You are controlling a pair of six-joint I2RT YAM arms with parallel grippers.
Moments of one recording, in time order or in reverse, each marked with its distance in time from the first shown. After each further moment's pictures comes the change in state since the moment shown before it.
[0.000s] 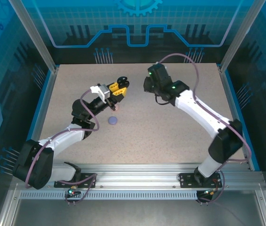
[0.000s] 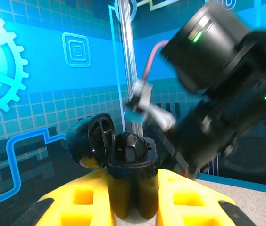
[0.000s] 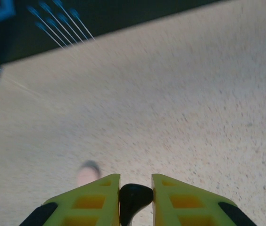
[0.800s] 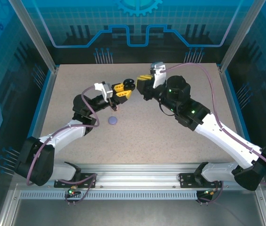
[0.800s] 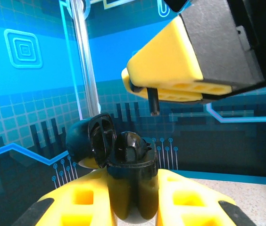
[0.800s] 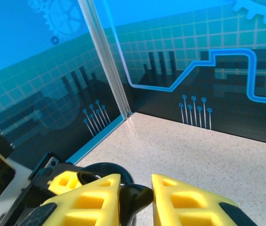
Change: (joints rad) left arm 0.000 0.042 0.087 -0.035 0.215 -0.058; right arm 0.175 -0.352 -0.252 0.431 -0.174 -0.385
